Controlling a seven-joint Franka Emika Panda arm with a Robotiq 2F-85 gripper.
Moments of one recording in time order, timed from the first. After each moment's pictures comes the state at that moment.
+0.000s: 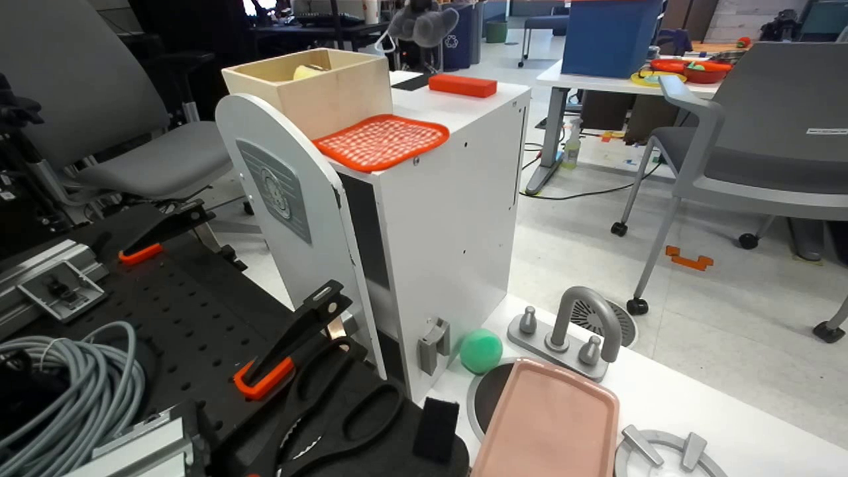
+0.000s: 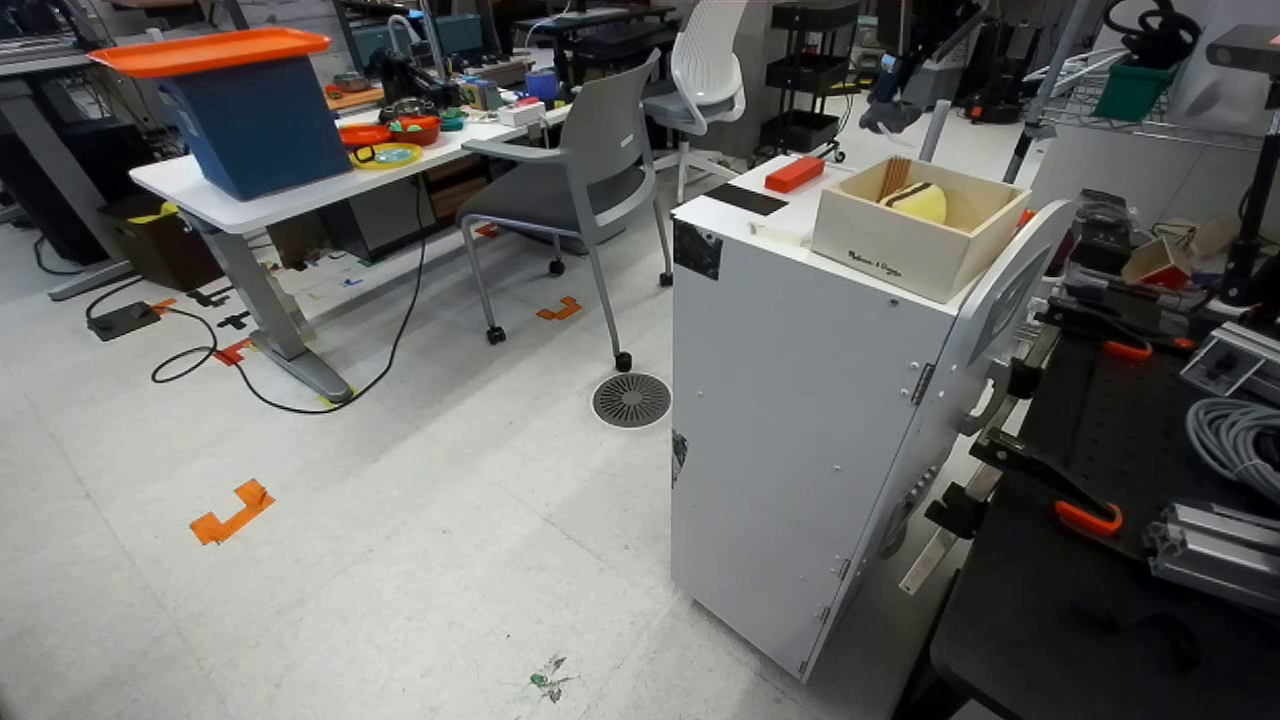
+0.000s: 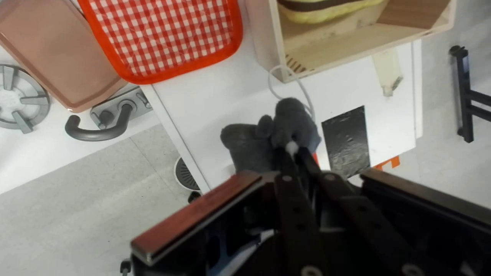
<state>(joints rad) -0.11 0.08 -0.03 -2.23 0.31 2.47 -0.05</state>
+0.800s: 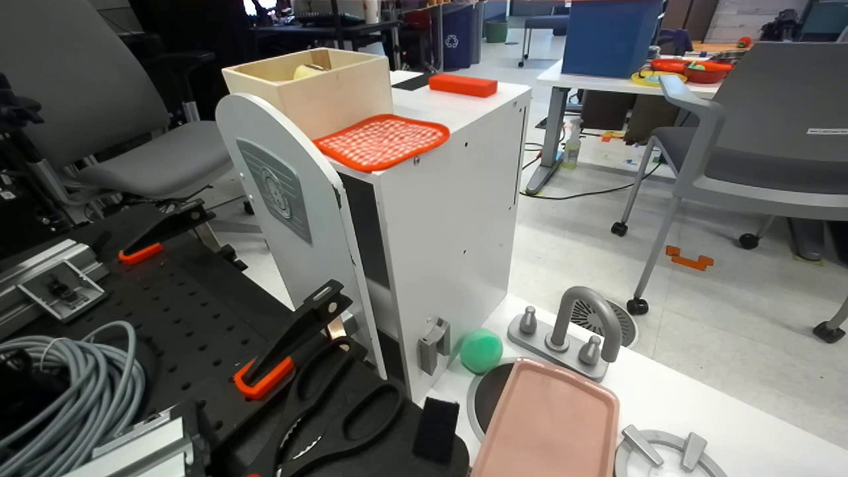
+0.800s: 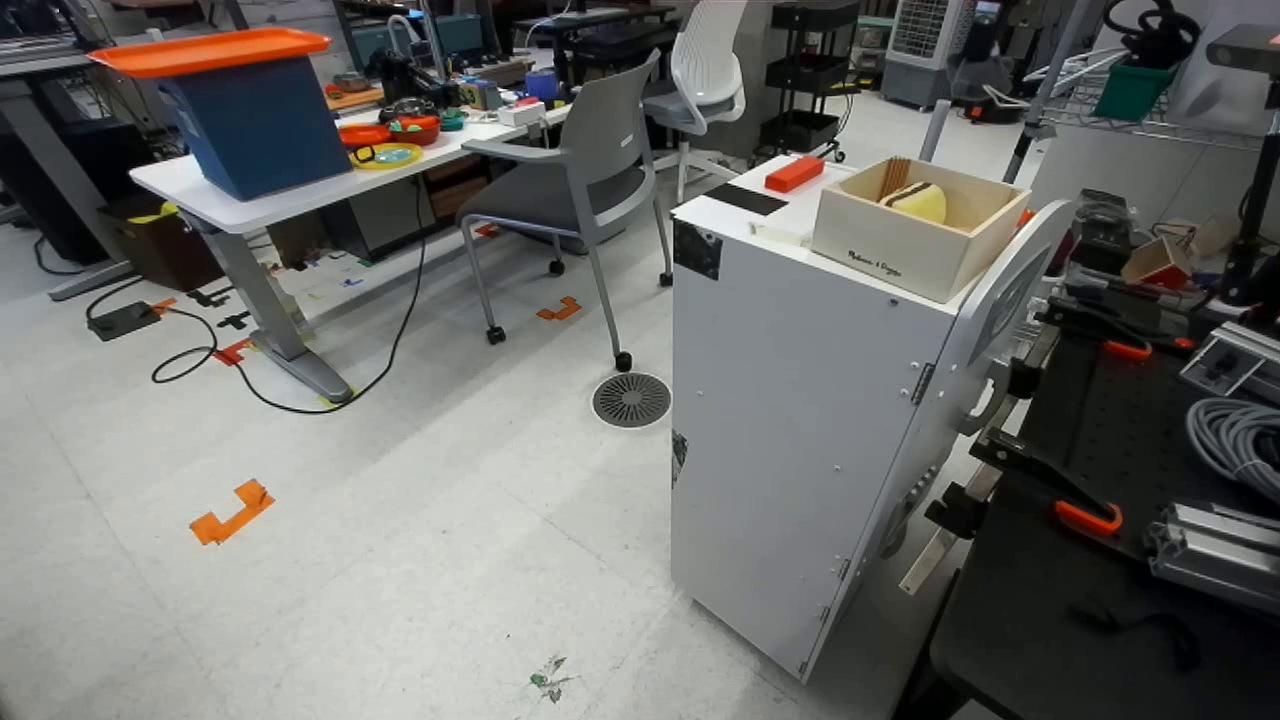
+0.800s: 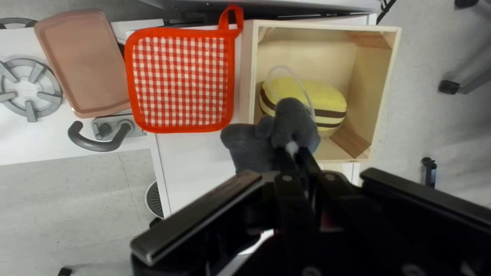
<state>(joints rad) -0.06 -0.14 -0.03 -2.32 0.16 2.22 -0.17</state>
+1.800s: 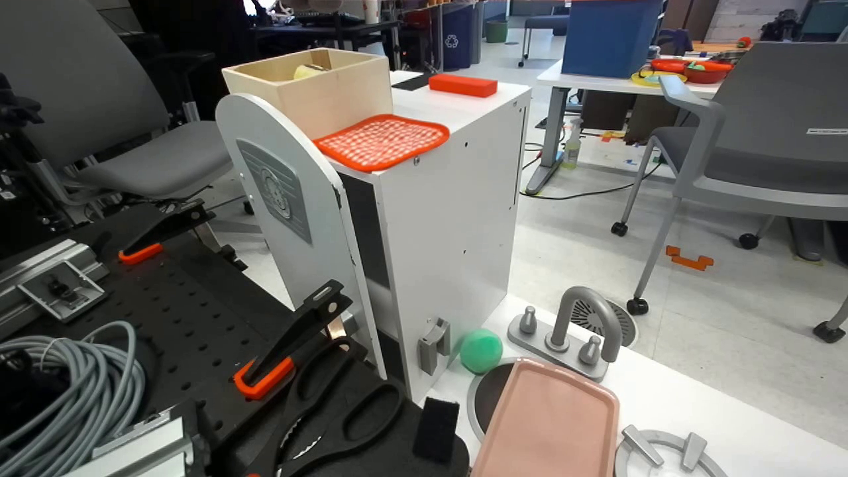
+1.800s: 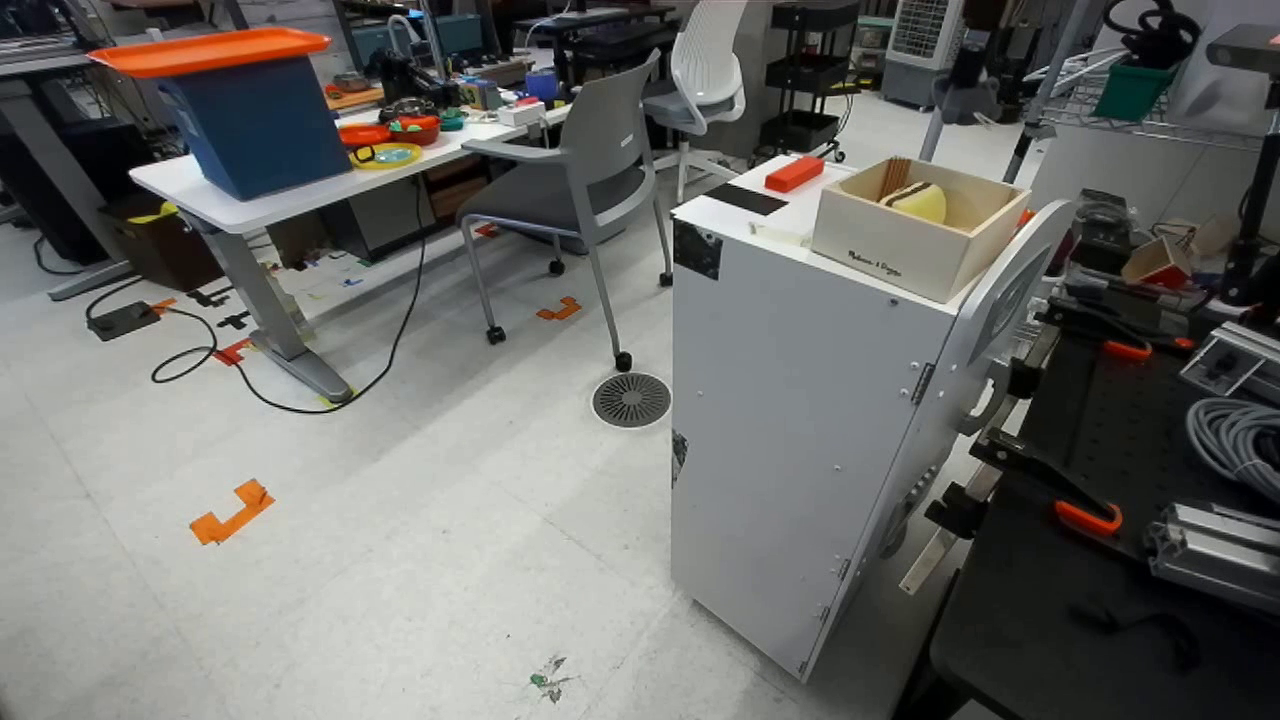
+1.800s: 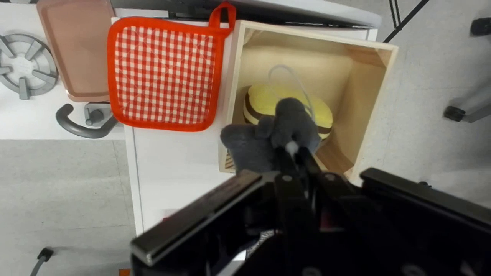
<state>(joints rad) 0.00 -0.13 -0.01 -2.35 0.11 2.27 -0.17</state>
